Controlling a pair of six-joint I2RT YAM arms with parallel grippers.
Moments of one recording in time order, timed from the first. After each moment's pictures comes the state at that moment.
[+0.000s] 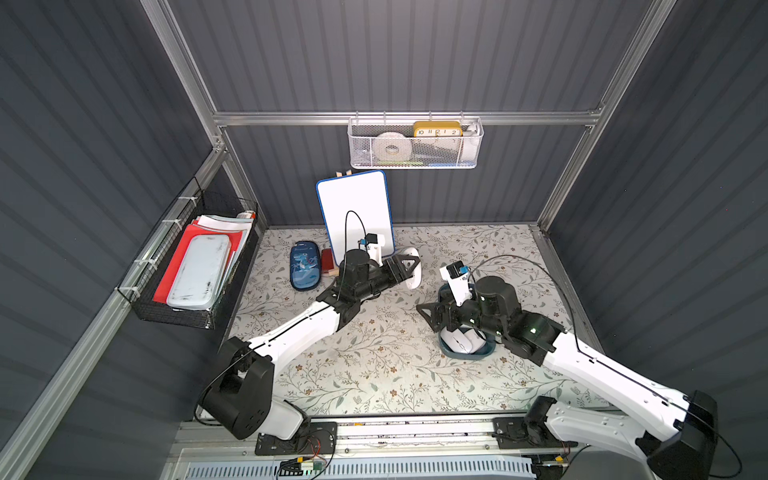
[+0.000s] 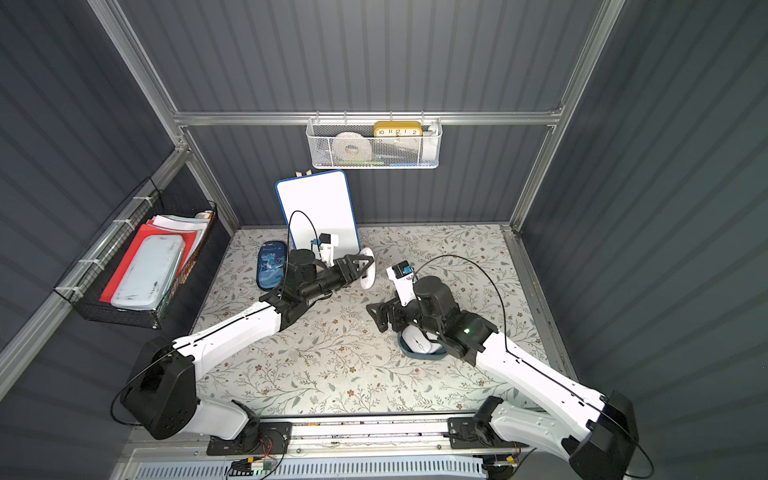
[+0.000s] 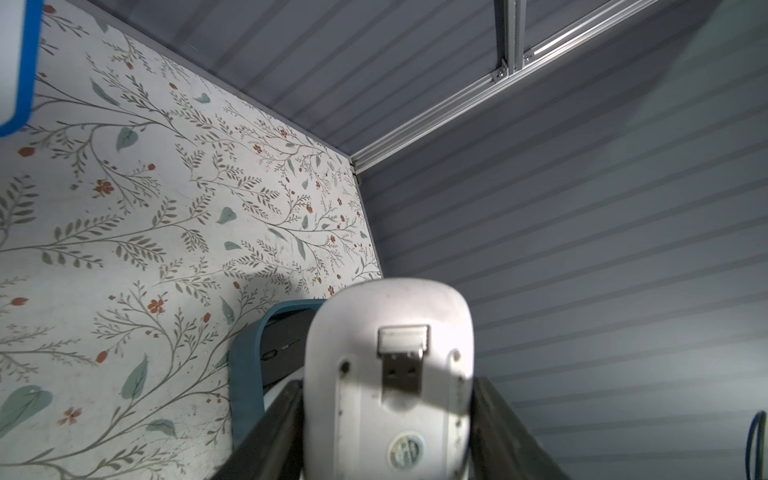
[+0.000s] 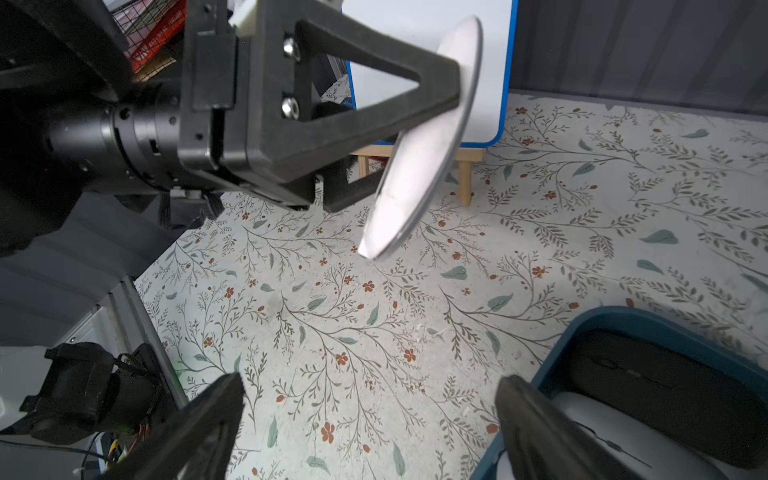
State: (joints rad) left arm -0.61 1.48 0.98 0.30 0.42 -0.92; right arm 0.75 1.09 0.91 -0.27 -0.10 0.31
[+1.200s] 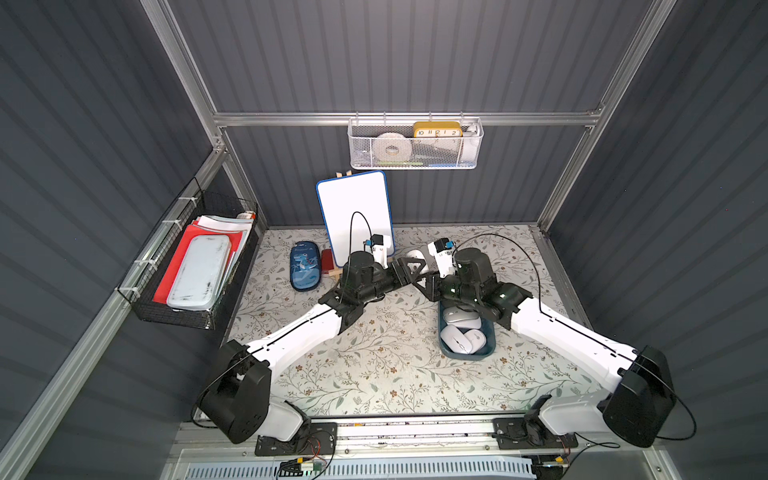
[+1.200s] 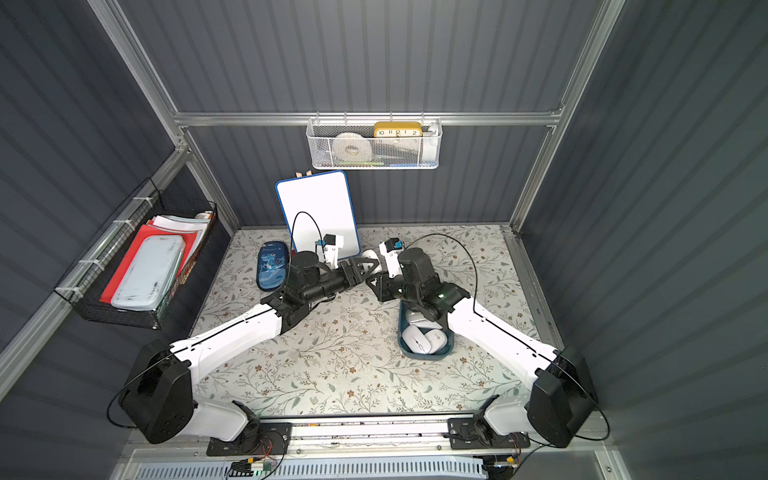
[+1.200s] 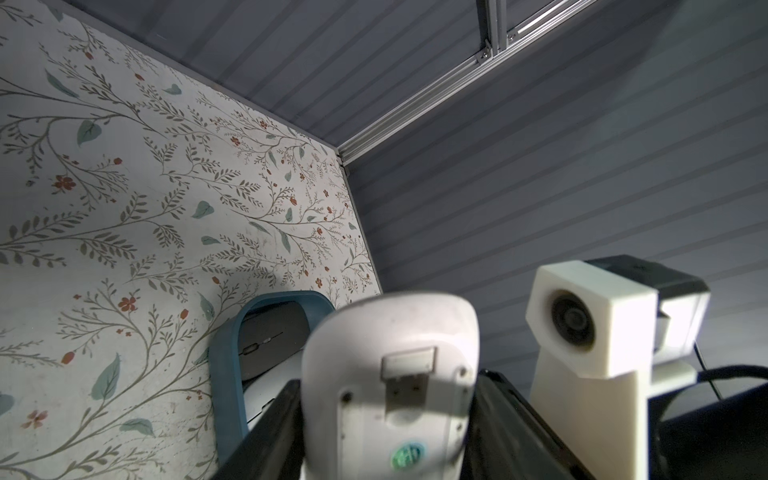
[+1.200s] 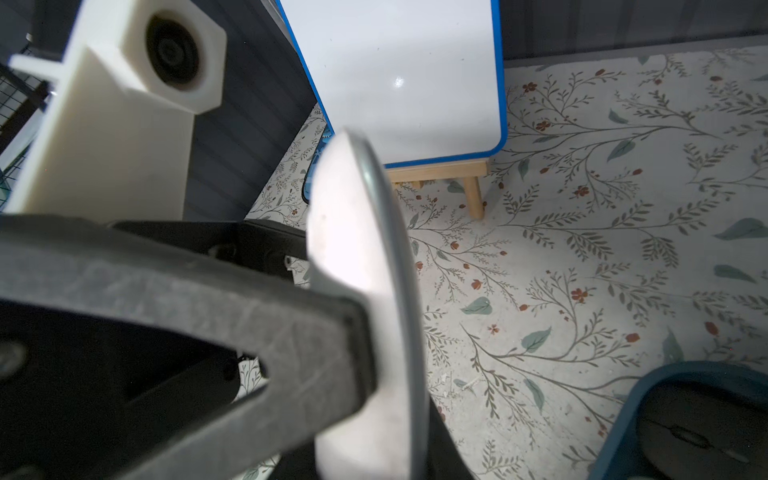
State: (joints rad) left arm -0.65 1.45 0.98 0.29 0.41 -0.90; right arm 0.64 1.37 1.10 -0.21 -0.22 0.45
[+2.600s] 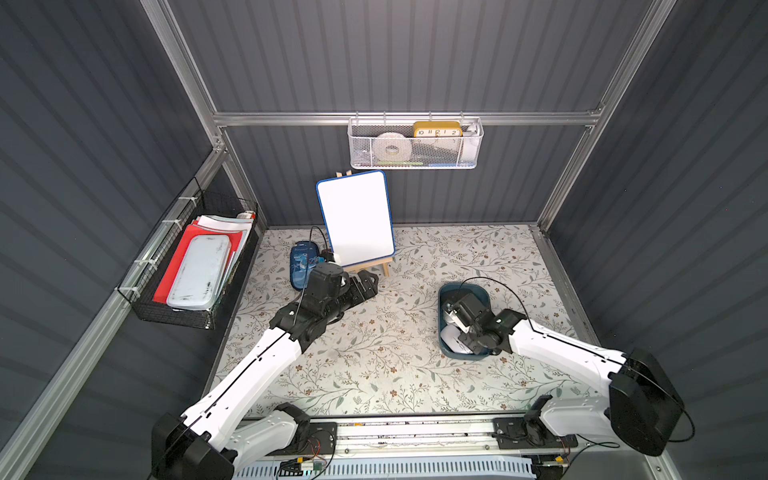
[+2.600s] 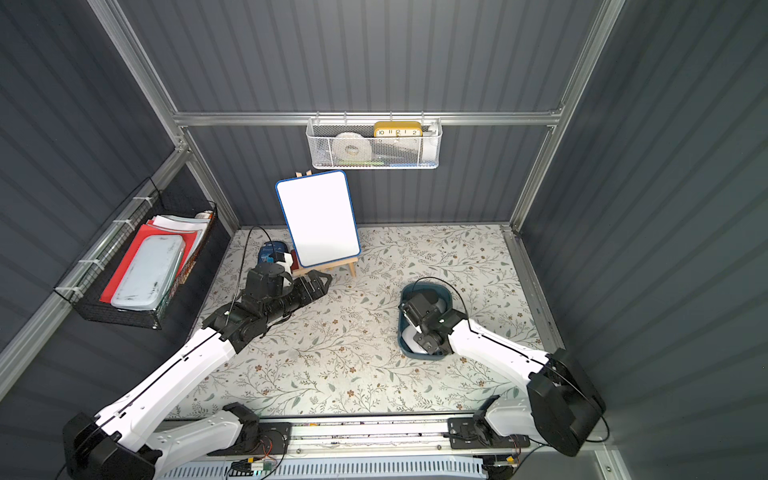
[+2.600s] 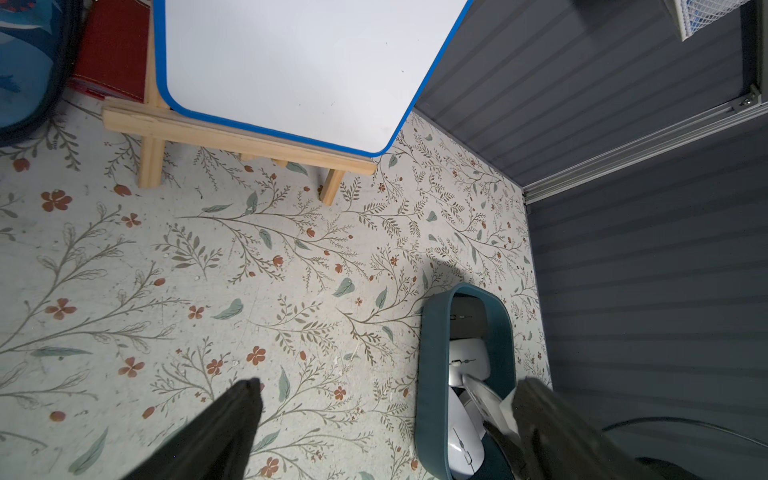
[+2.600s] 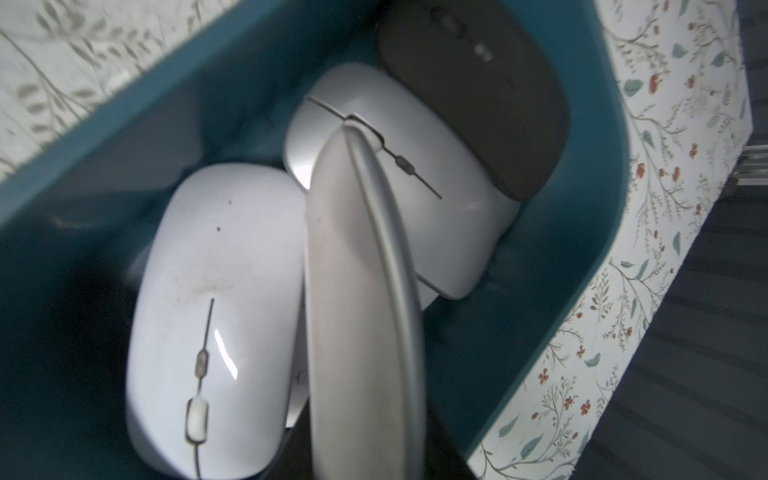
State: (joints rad) left arm -0.52 1.10 0.94 -0.41 0.03 -0.77; right arm 0.68 1.35 0.78 -0.68 0.40 -0.20
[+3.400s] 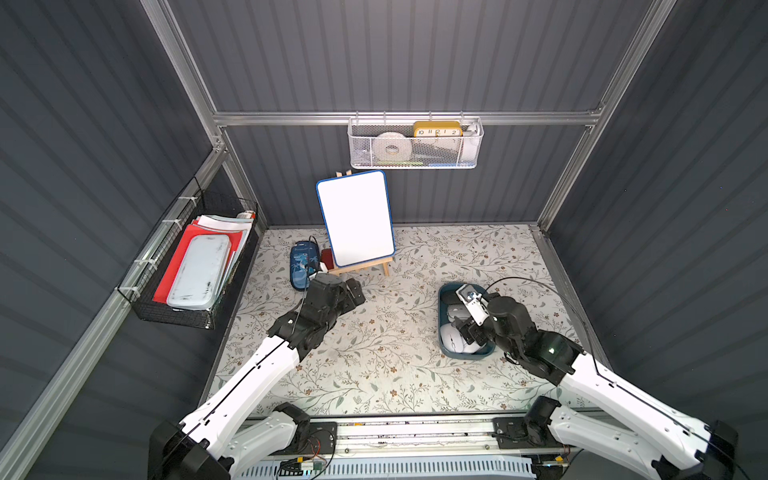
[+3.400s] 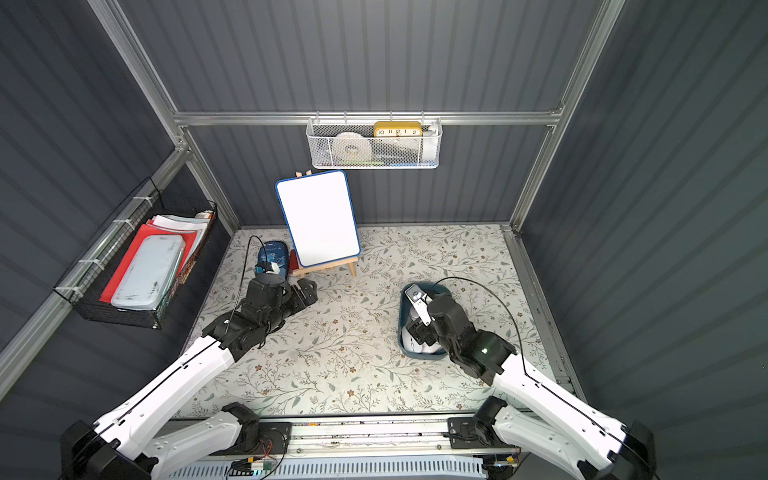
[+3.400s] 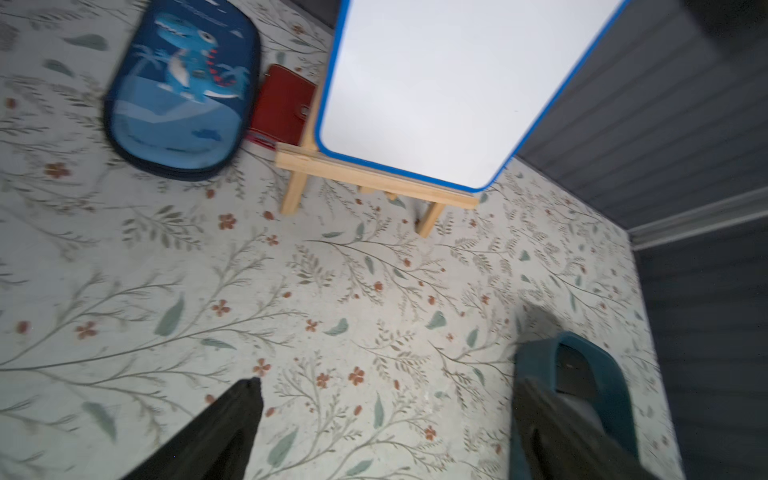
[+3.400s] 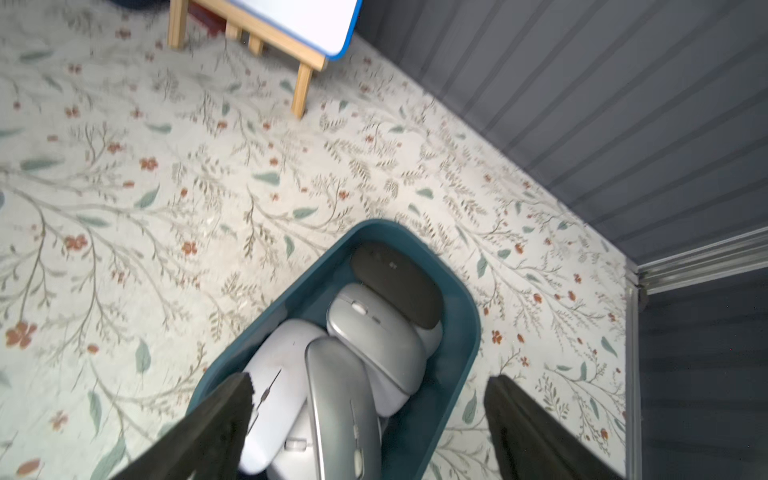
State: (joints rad) left arm -0.52 1.05 0.82 -0.43 -0.33 -0.75; right arm 0.71 0.84 0.68 -0.37 0.35 -0.17
